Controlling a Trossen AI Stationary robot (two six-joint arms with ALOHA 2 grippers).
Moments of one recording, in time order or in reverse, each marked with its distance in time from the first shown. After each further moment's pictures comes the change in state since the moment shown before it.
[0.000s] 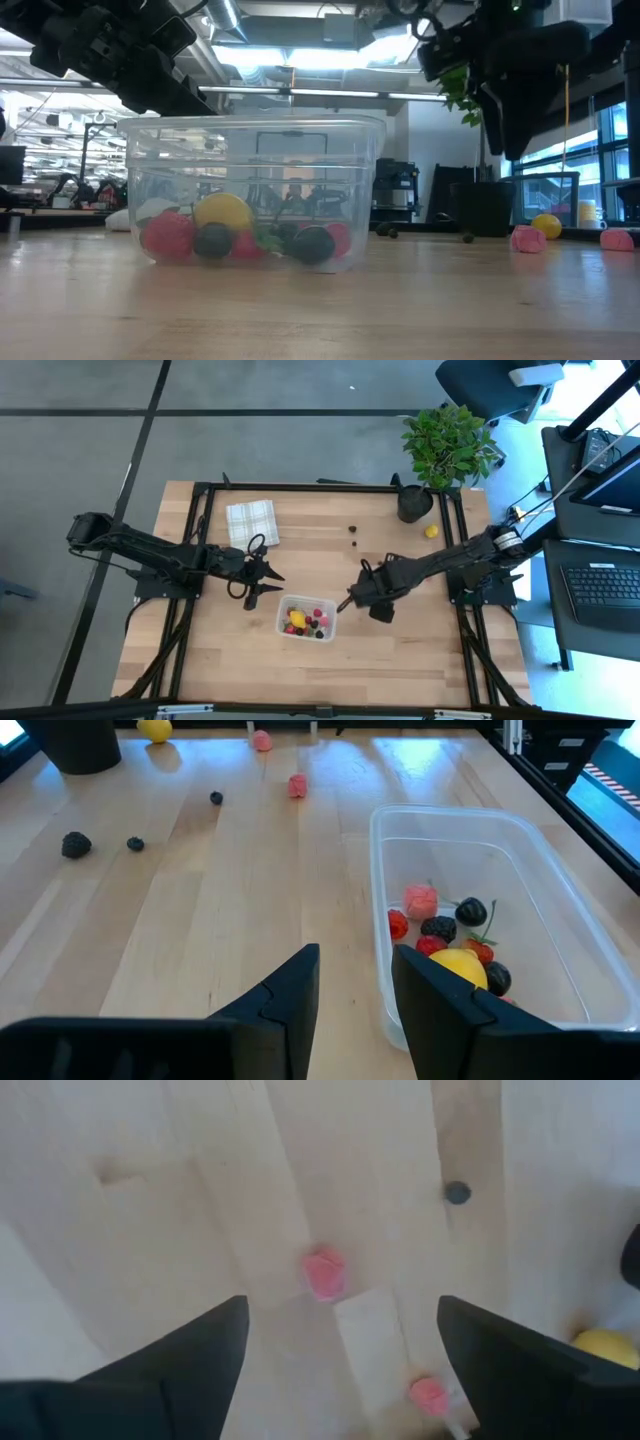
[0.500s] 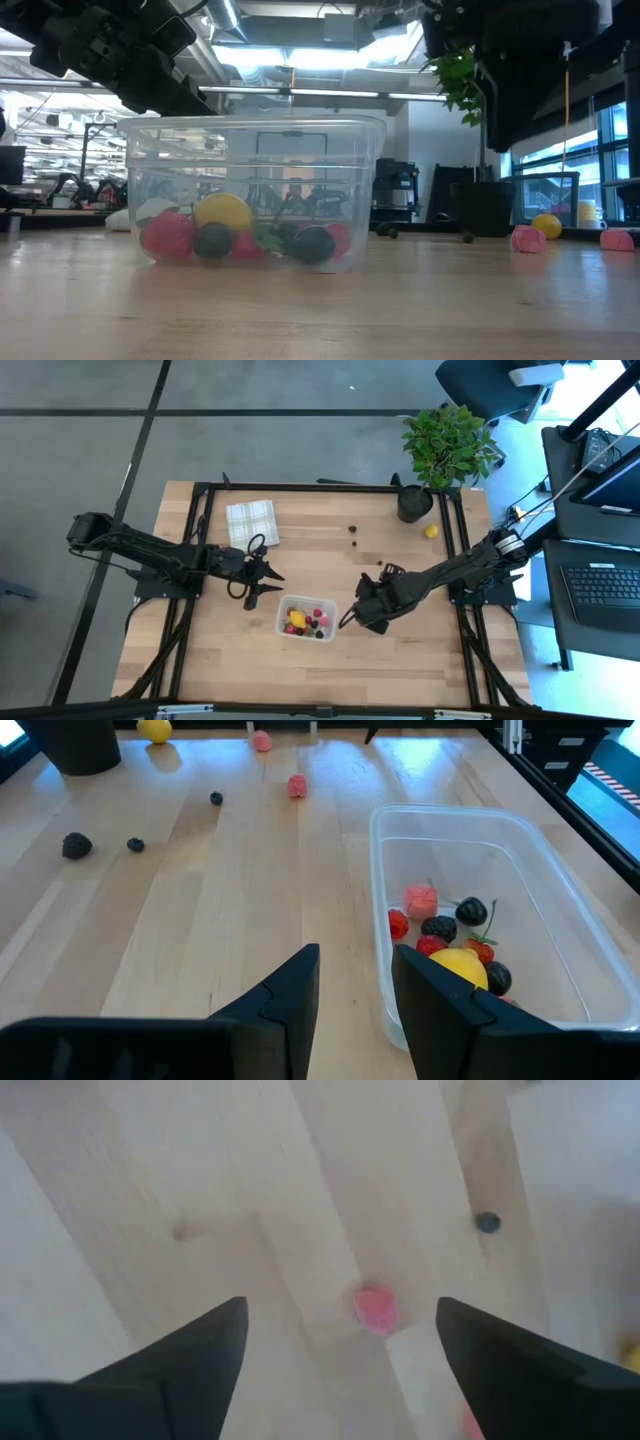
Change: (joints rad) left arm 0.000 0.000 0.000 0.000 0.000 0.004; right arm 0.109 0.000 0.001 0.098 0.087 0.182
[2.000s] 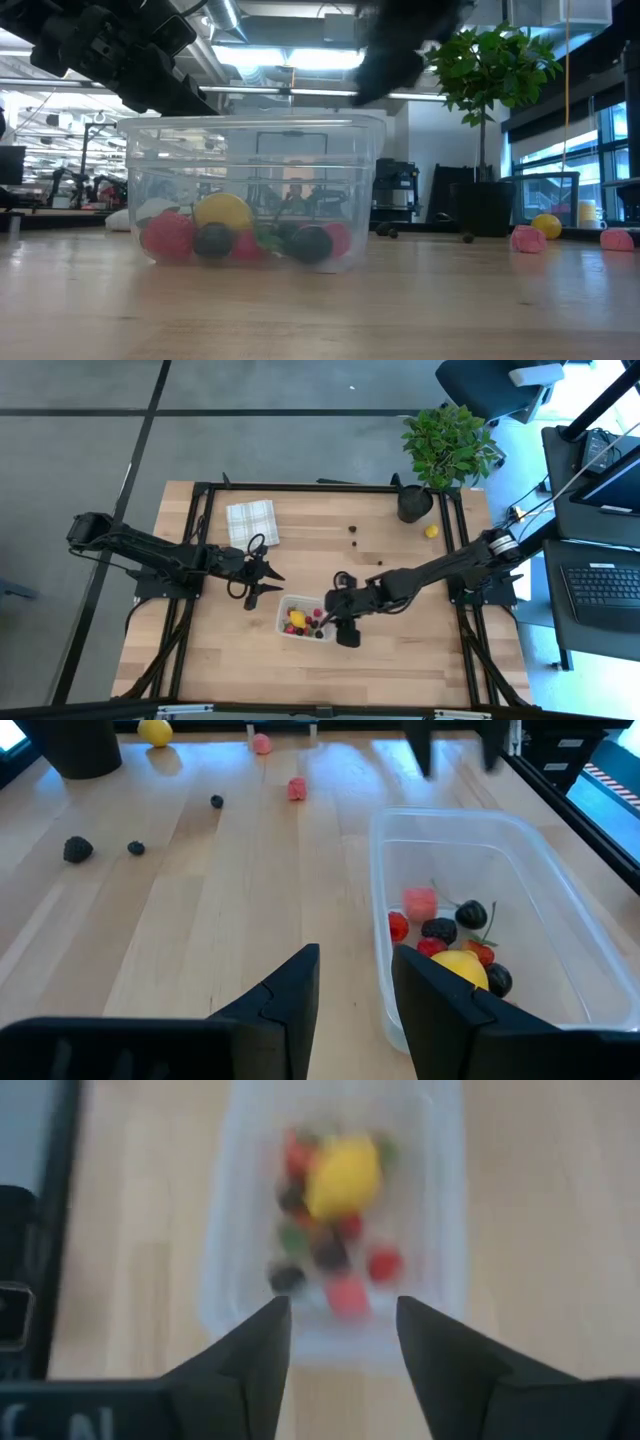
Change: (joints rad) left arm 0.000 0.000 0.000 0.005 0.000 0.005; right arm -0.051 0.038 0.009 0.660 -0.186 -0.390
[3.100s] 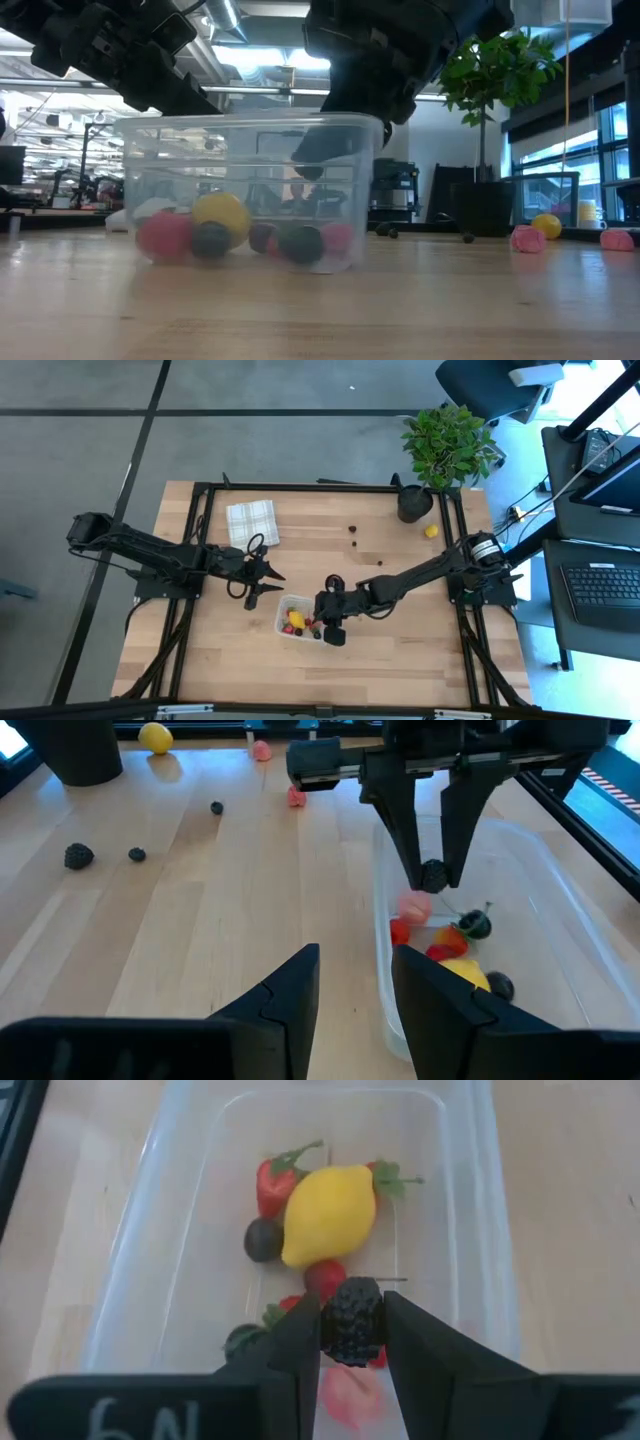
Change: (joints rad) left arm 0.000 0.000 0.000 0.013 0.000 0.003; right arm -0.039 0.136 -0.130 0.383 0.019 -0.027
